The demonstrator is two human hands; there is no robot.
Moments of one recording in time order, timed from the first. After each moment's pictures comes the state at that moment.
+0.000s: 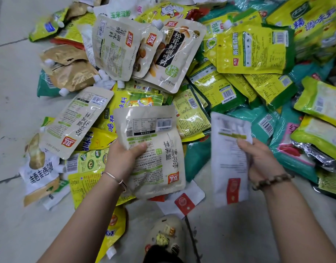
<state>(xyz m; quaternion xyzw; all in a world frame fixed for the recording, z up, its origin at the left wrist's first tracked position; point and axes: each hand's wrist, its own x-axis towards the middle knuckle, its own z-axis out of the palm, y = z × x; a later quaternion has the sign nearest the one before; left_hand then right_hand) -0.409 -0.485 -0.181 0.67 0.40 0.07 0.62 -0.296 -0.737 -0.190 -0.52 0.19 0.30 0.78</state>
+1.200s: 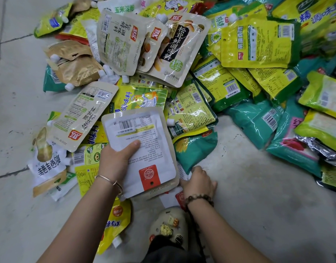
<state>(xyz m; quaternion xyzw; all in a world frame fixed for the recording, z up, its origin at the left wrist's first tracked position) -0.439 -0.474 -0.183 0.60 0.48 0.11 0.63 -0.407 -0.654 -0.277 -0.94 0.04 0.30 0.15</state>
